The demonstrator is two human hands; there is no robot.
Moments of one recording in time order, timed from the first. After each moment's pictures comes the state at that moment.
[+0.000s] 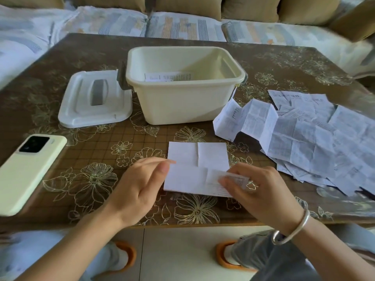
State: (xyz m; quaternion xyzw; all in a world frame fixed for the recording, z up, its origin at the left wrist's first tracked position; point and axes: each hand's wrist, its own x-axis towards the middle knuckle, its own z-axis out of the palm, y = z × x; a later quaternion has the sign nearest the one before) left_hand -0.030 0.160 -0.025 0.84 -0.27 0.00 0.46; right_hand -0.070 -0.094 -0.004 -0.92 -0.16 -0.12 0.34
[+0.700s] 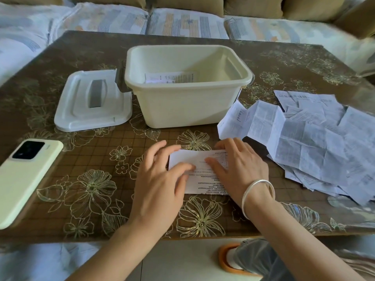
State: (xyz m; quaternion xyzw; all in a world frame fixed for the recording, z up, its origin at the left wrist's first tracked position) left_hand -0.024 0.120 -0.037 0.94 -0.19 0.17 0.24; right_hand -0.013 -0.063 -0.015 -0.99 0.01 -0.09 0.13
